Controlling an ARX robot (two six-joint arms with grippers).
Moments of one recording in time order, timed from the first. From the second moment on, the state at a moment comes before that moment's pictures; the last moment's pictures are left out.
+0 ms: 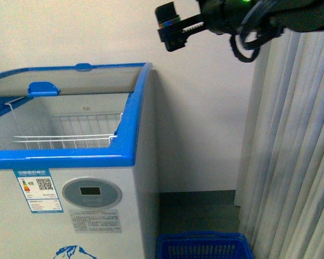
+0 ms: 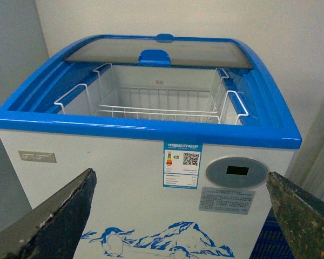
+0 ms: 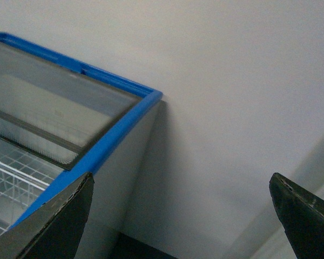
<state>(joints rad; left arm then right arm) 0.00 0.19 0.01 0.20 0.00 0.00 0.35 1.92 1.46 0.54 0.15 -0.30</state>
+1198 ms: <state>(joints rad) 0.00 0.19 0.01 0.20 0.00 0.00 0.01 0.44 0.01 0.52 0.04 -0.13</state>
